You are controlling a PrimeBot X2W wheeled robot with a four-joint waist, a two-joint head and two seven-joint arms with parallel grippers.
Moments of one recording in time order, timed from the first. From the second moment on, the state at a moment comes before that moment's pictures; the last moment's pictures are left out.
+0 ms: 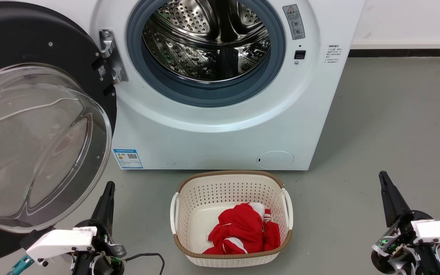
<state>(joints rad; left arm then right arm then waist) -0.10 0.05 0.11 0.24 -1.60 -0.13 0.11 -0.10 -0.06 -0.09 0.24 1.61 0.13 0.10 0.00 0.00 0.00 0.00</state>
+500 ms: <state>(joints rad) -0.11 0.05 0.11 0.25 -1.61 -0.13 0.11 -0.10 -0.06 -0.10 0.24 1.63 0.13 0.10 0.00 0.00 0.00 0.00</state>
